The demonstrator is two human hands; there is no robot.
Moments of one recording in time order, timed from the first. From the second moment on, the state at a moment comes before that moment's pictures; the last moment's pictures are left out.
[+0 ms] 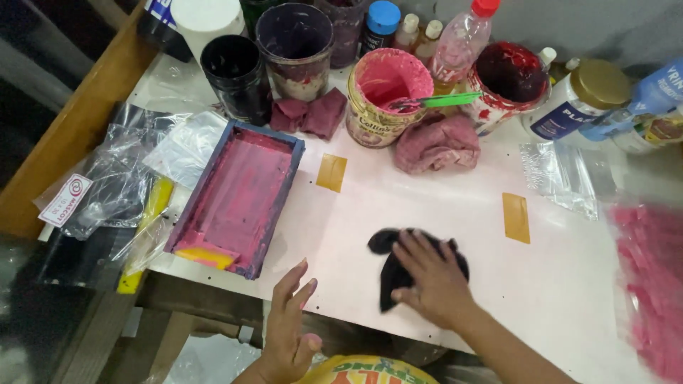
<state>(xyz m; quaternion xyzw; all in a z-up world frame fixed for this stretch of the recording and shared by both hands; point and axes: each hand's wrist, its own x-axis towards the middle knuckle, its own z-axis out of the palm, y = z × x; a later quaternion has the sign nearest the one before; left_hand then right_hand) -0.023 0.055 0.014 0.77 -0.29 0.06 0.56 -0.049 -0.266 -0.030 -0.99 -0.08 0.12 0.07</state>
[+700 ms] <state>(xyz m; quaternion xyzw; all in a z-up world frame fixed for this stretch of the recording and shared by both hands) -0.015 0.052 0.017 0.77 -0.30 0.04 0.56 -0.055 -0.296 -0.037 -1.00 -0.03 0.06 0.04</state>
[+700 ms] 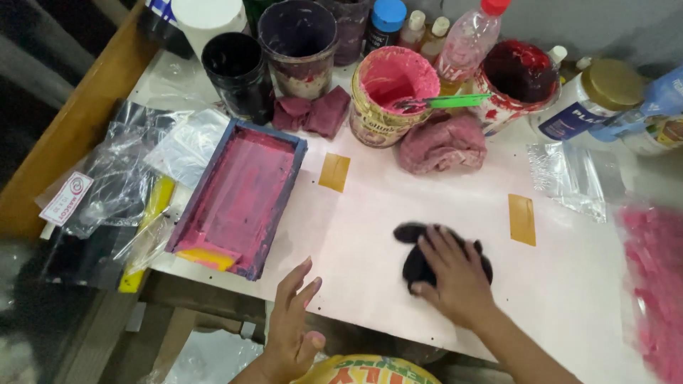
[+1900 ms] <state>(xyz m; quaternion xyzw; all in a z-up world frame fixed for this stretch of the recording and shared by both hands) 0.000 -0.020 -0.010 0.86 -0.45 0.05 0.25 -0.092 -0.226 -0.040 -0.98 -0.01 -0.05 0.21</state>
